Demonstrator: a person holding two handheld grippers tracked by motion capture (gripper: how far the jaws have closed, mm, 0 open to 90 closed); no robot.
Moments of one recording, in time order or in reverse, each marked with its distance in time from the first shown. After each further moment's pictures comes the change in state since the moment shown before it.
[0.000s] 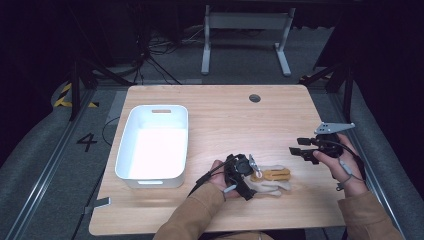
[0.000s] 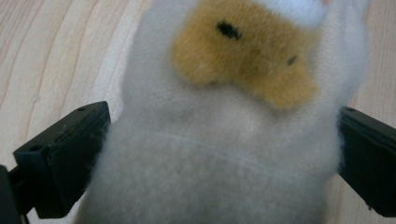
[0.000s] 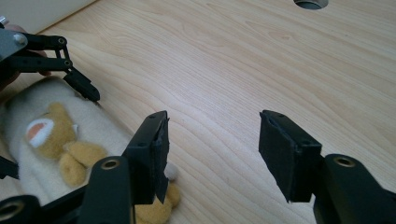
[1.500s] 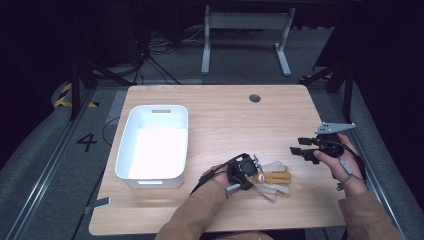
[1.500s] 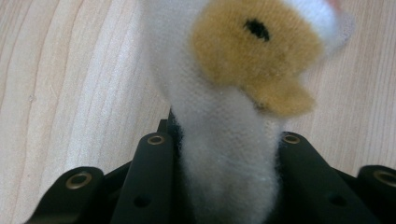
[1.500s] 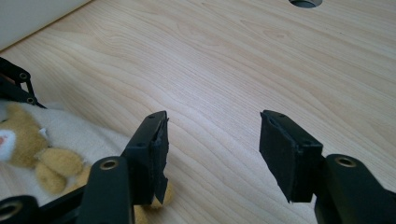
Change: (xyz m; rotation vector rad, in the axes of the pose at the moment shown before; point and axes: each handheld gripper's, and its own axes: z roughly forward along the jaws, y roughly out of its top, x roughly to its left) left arm -0.007 0.013 -0.014 0.077 -0.028 -0.009; right arm -0.002 -0.002 0.000 0.000 -0.012 0.014
